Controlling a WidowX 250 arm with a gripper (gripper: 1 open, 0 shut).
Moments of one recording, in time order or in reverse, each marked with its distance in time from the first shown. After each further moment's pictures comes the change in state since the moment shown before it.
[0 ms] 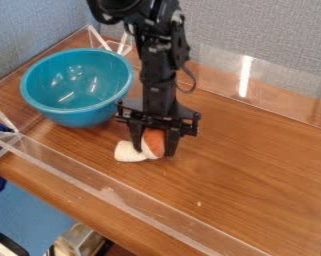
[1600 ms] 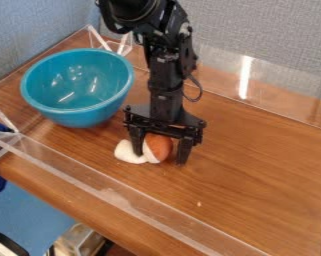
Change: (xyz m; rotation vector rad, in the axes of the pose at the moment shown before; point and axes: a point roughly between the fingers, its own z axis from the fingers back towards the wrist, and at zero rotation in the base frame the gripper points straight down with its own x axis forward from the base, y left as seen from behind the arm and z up) arm 0.009 -0.006 -0.019 0.009 -0.011 -0.036
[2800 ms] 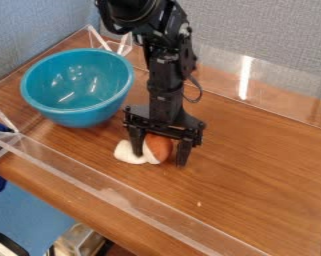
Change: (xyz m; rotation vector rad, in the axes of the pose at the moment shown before) arm -0.002 0.000 0.000 0.000 0.000 -0.028
